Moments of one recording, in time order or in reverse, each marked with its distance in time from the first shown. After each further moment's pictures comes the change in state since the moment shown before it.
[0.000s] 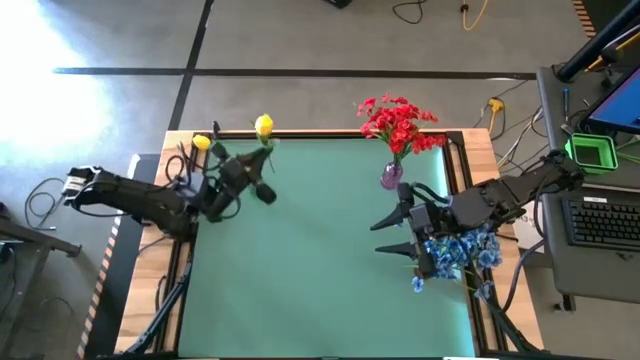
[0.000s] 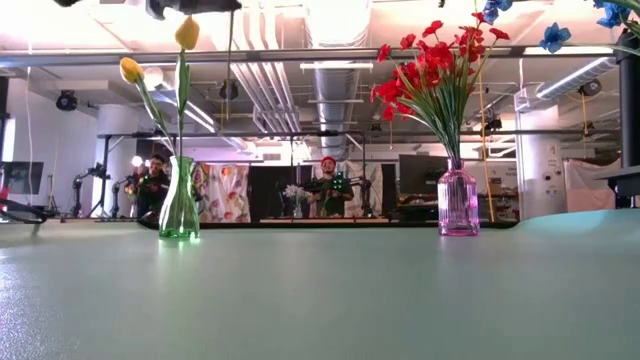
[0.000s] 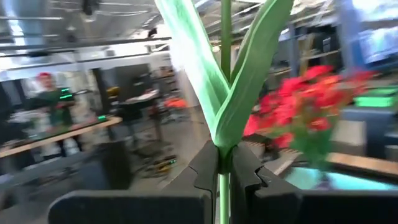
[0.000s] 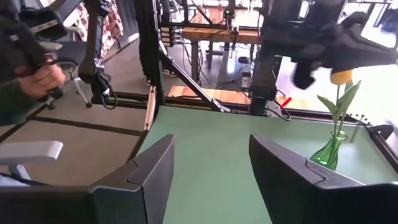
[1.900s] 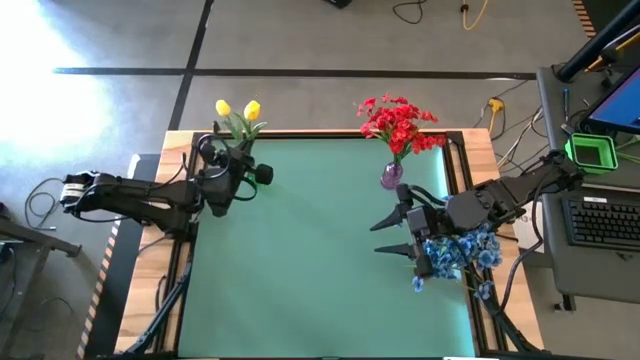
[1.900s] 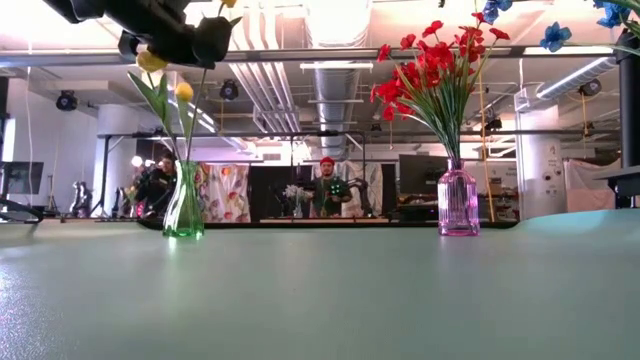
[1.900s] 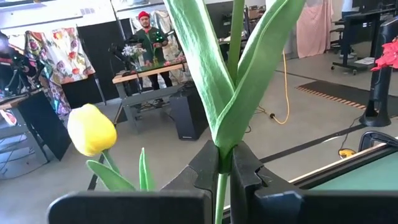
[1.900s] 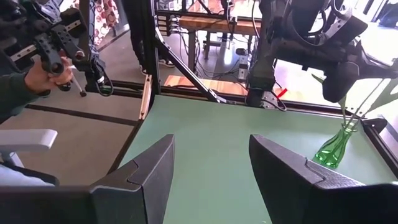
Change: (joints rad) left arm 0.164 -0.004 -0.037 -0.320 -0.298 -0.318; right arm 0.000 0.006 -0.003 -0.038 0.008 -0.016
